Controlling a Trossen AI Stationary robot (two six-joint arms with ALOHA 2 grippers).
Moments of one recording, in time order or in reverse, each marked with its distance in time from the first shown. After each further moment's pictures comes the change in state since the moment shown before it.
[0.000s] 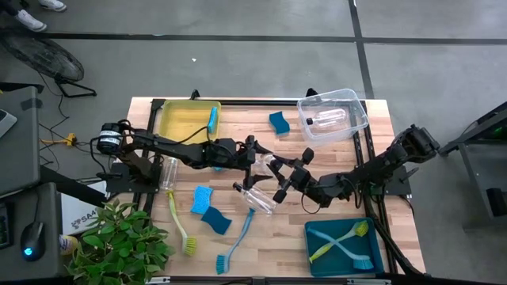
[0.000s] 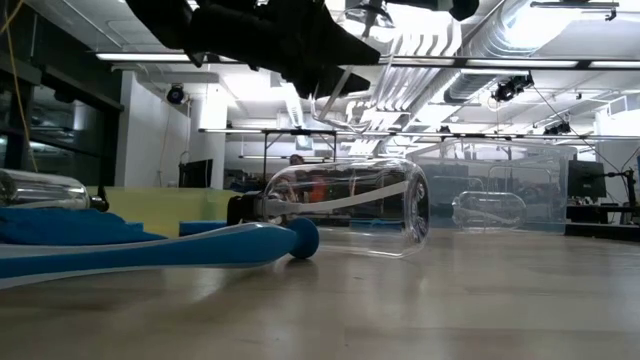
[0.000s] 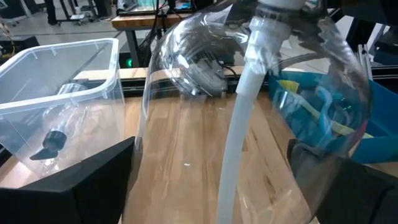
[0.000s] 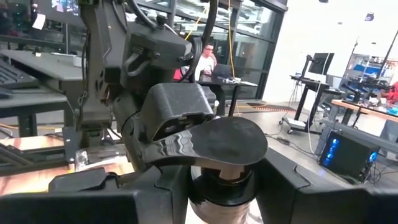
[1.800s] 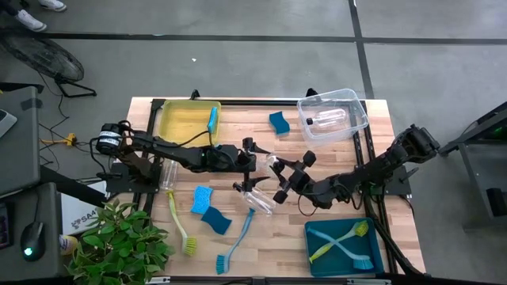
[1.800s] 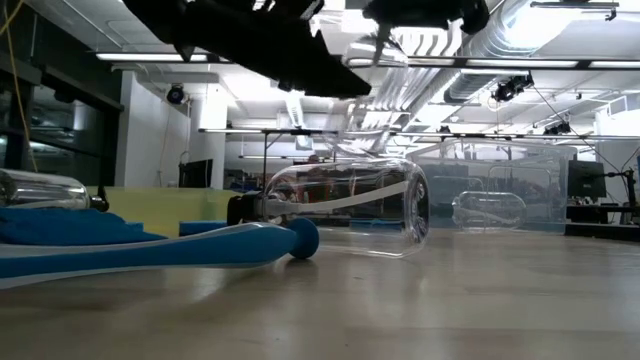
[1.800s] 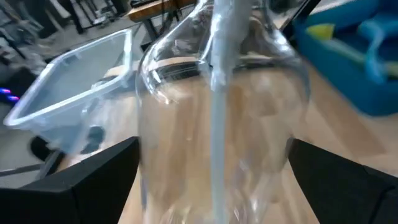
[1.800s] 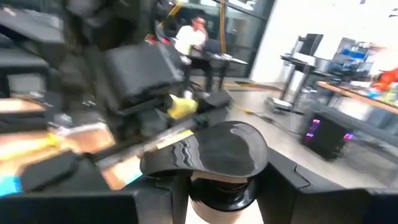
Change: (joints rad) left arm -0.047 -0.001 0.002 -0.103 -0.178 0.239; right arm 0.008 -0.006 -0.003 -0.186 0.071 0.128
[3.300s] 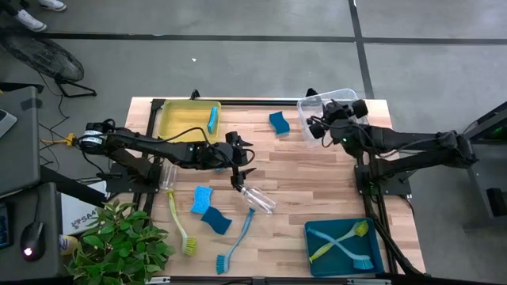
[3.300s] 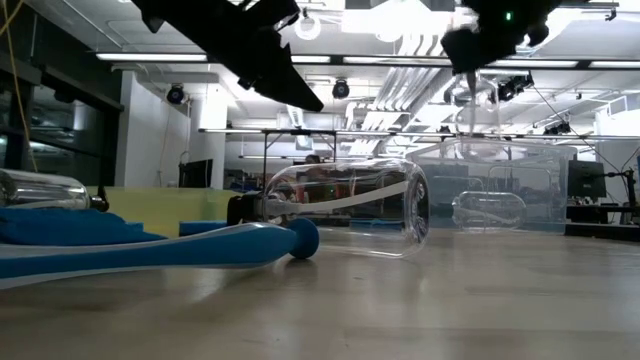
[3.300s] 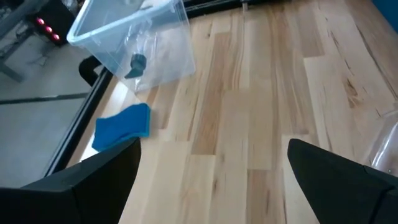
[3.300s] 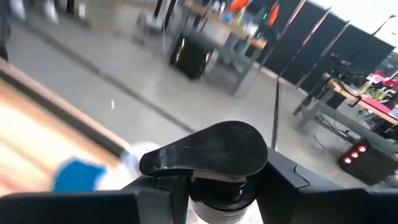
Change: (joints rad) left arm 0.002 -0.158 -0.001 -0.383 -0.189 -0.129; right arm -0.552 -0.552 0.002 -1.011 0.016 0.219
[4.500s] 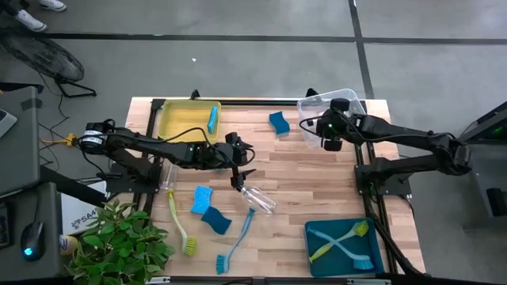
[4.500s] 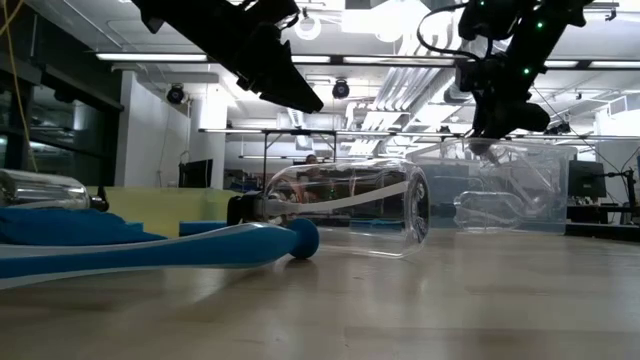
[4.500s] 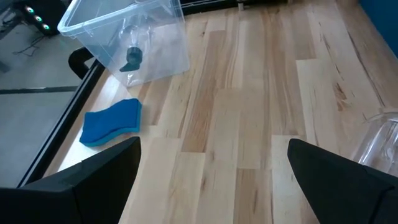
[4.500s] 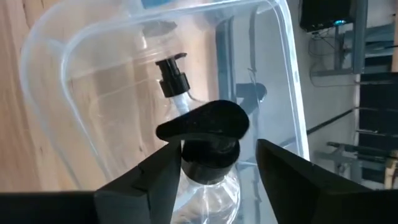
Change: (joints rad) left arm 0.000 0.000 0.000 -0.009 0.026 -0.052; right arm -0.295 0.097 0.000 -0.376 -0.579 -0.635
